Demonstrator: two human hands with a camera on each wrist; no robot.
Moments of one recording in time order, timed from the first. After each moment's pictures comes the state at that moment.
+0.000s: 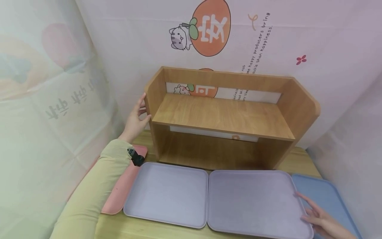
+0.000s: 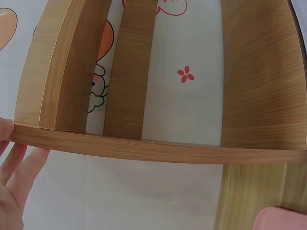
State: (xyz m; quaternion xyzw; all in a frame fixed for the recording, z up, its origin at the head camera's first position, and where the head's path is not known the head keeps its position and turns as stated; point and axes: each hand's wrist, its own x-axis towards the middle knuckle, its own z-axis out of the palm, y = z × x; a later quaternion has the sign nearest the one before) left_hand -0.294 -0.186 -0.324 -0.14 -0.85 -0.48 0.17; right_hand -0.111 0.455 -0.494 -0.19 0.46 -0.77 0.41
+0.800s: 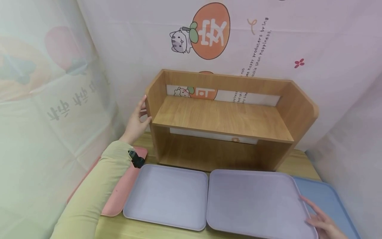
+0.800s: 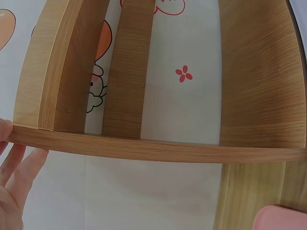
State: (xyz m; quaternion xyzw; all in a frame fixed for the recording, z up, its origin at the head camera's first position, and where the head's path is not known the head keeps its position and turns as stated) left_hand -0.294 -0.185 -0.325 -0.15 -0.85 -0.48 0.18; right_hand -0.100 0.451 -0.493 -0.18 0.34 -0.83 0.41
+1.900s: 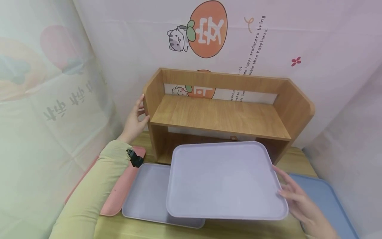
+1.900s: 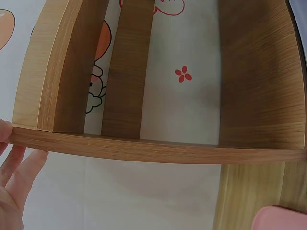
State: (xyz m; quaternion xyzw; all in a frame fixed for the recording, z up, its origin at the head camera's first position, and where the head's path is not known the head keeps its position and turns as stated) left_hand -0.295 -0.185 -0.326 -0.14 -0.86 -0.46 0.18; right_hand -0.122 0.325 -0.405 -0.33 0.33 -0.85 0.26
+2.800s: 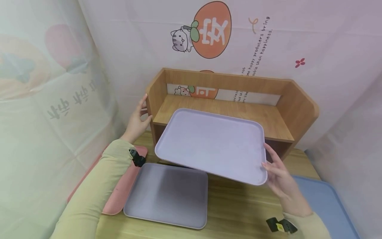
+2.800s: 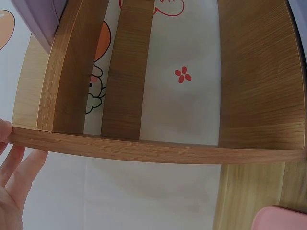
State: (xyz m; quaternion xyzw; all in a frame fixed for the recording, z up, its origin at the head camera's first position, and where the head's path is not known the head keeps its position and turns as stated) left_hand -0.296 -0.186 -0.327 -0.17 -0.84 -0.48 0.21; right_hand -0.158 0.261 -0.368 -0.31 0.30 -0.89 0.16
